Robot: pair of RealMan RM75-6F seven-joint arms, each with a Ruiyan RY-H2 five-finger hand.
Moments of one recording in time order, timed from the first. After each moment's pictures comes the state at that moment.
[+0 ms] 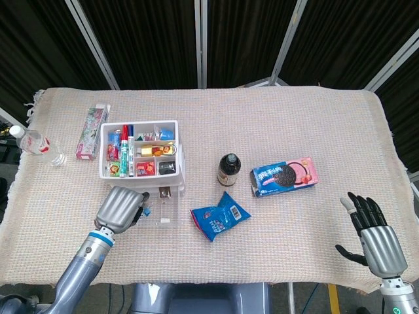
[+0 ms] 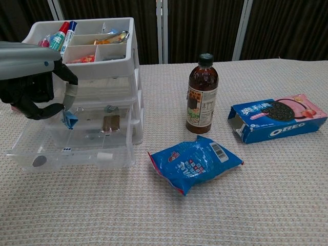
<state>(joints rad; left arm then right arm) -0.76 -1.26 0.00 -2.26 0.86 1.39 0.92 0.06 -1.15 0.00 -1.57 -1.70 1.59 0.05</state>
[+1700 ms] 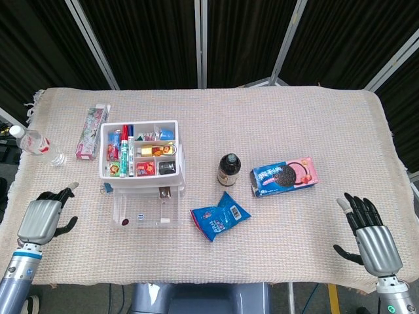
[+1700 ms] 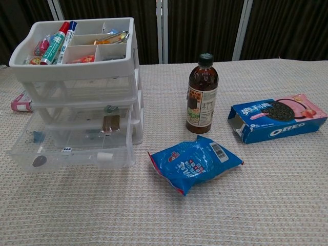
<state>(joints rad) -0.31 -1.18 0.11 -1.76 1.31 1.44 0.25 0.06 -1.17 0.00 -1.57 -1.68 1.56 0.00</state>
